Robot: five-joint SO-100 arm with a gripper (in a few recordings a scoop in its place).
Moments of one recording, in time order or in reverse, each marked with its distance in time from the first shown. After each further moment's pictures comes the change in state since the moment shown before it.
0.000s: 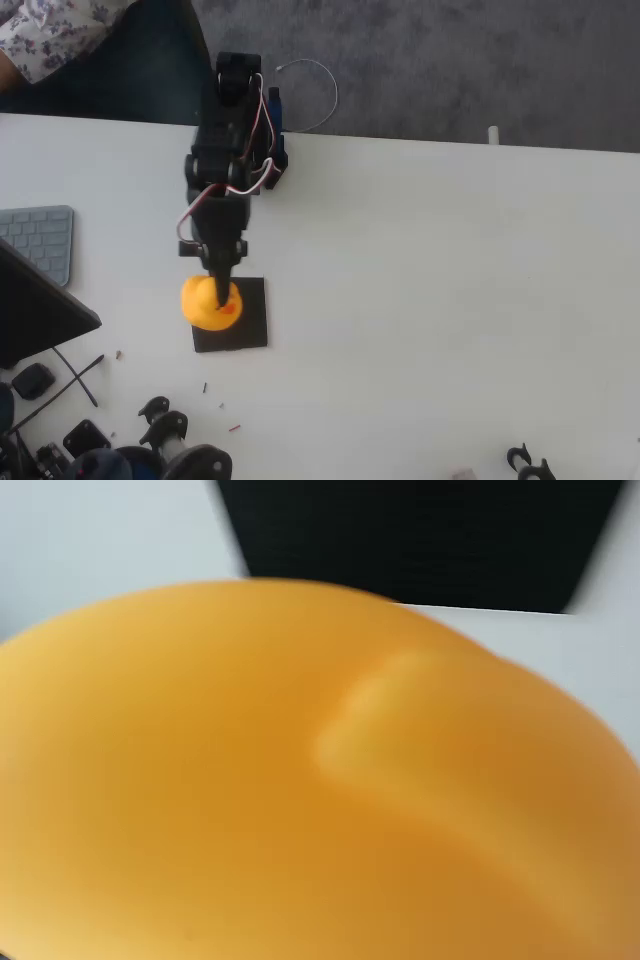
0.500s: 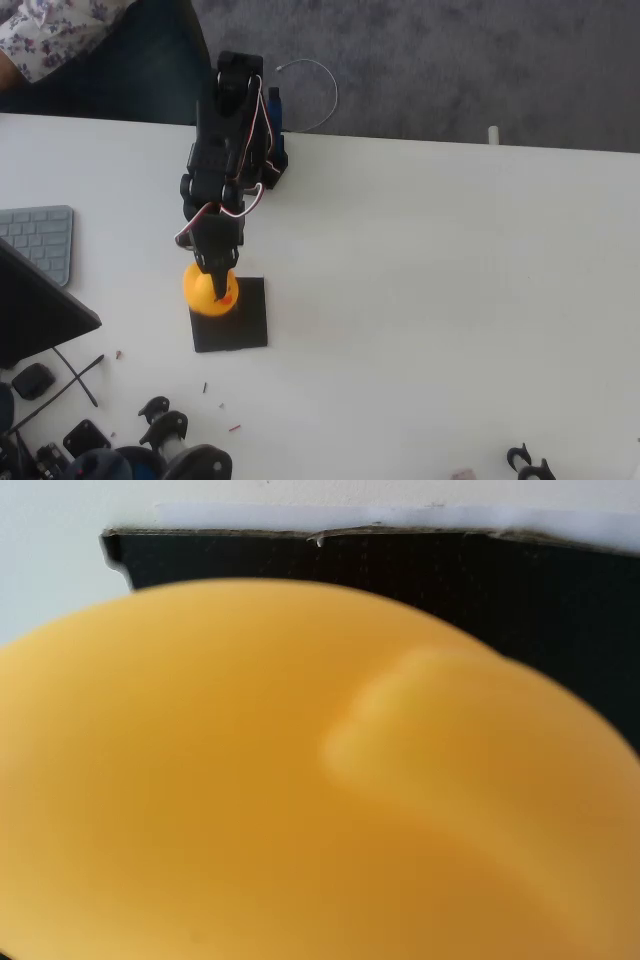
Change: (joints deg) arm 3.3 0.1 17.5 -6.3 -2.5
